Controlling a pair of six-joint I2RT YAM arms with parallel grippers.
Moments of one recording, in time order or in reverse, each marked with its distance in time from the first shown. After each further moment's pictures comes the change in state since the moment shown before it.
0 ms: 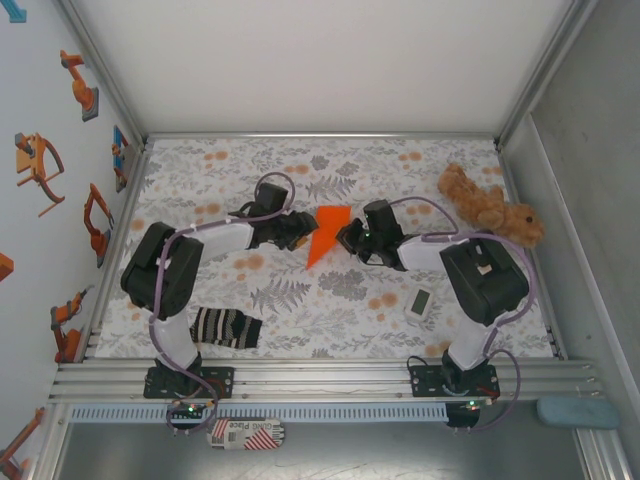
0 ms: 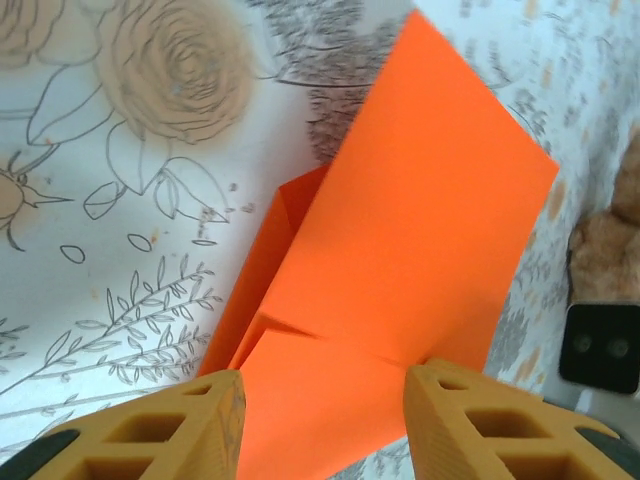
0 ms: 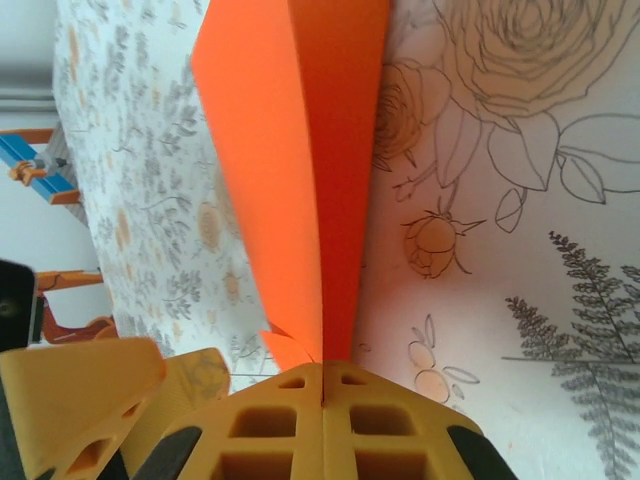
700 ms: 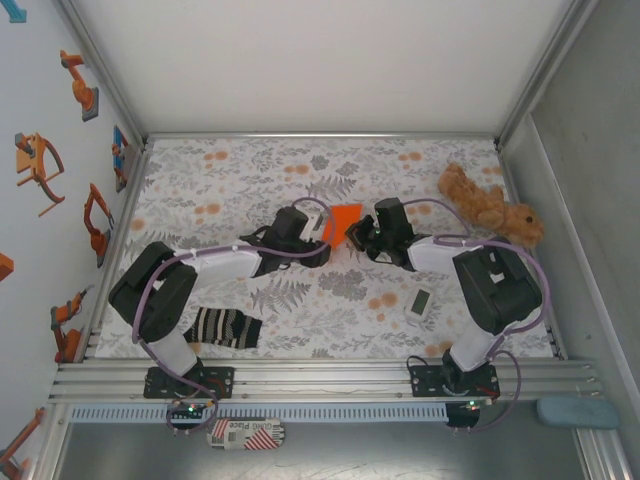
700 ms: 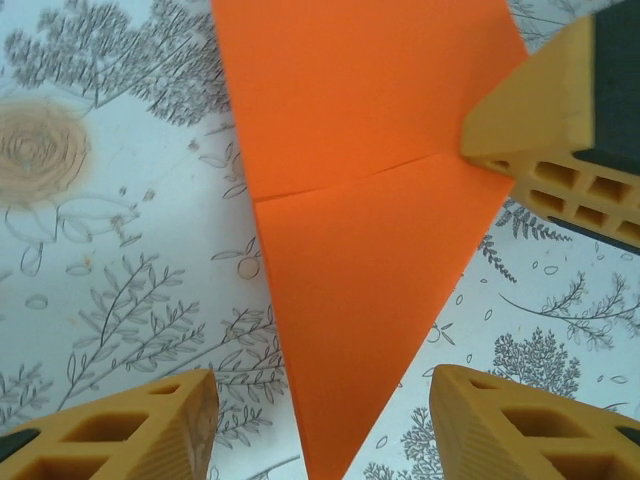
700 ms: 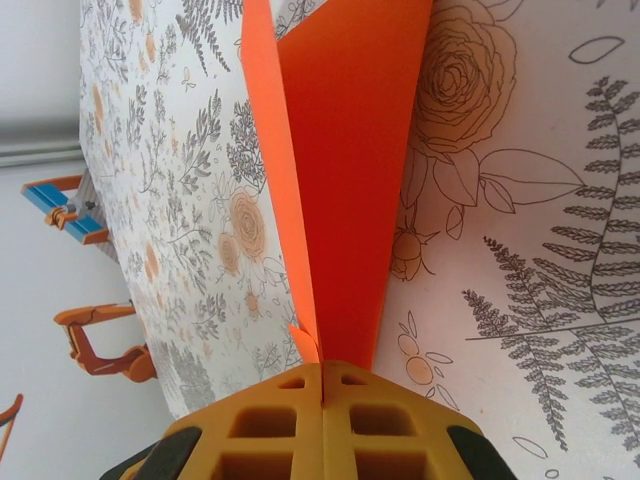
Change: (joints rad) left arm -0.216 -0.116 -0.158 0.111 -0.302 0.739; right arm -0.047 -0.063 -0.031 -0.032 -0.014 0.083
